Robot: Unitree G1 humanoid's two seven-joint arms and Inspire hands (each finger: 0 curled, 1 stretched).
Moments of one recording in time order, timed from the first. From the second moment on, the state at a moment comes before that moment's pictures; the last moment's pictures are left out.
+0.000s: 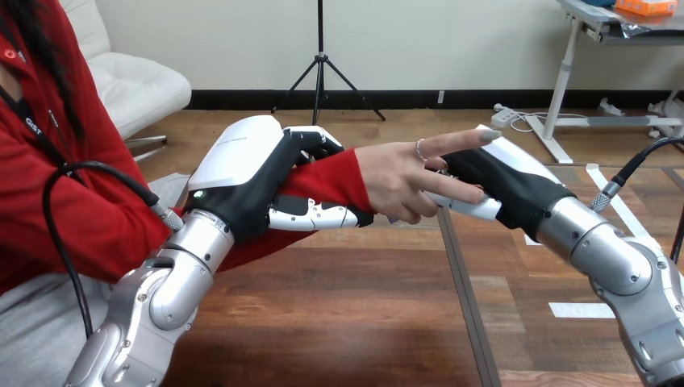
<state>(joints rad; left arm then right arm) -0.32 0.39 -0.21 0.10 0.60 -0.17 -0.09 -0.40 -0.50 0.15 0.23 -0.28 -0.13 0.39</state>
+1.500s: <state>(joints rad) -0.29 0.40 -0.20 0.06 0.59 -0.17 -0.09 -0.40 -0.52 0.14 0.28 -0.21 -0.15 0.43</state>
